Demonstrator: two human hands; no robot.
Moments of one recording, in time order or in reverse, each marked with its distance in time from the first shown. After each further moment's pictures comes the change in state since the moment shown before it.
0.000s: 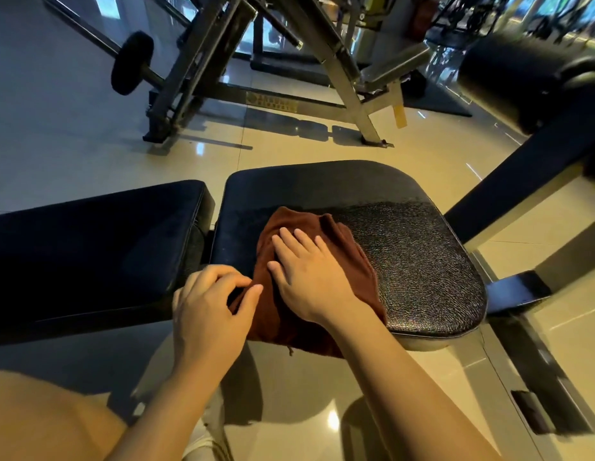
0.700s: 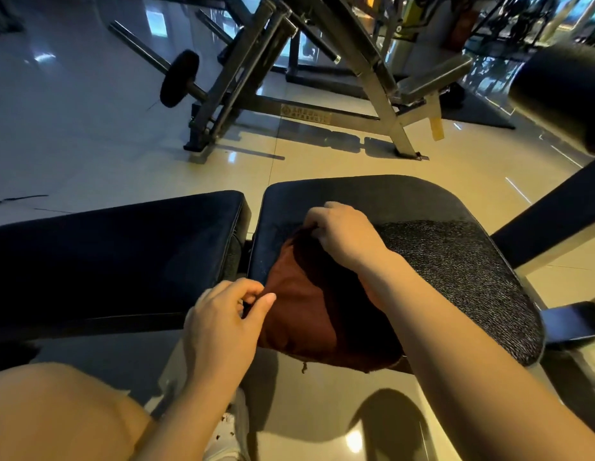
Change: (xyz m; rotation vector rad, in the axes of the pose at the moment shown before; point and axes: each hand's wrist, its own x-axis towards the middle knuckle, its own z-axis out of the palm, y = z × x) left_hand 0.008 -0.007 -0.028 -0.065 -0.023 -0.195; right_hand 0.070 0.013 -0.041 -0.005 0.178 -0.104
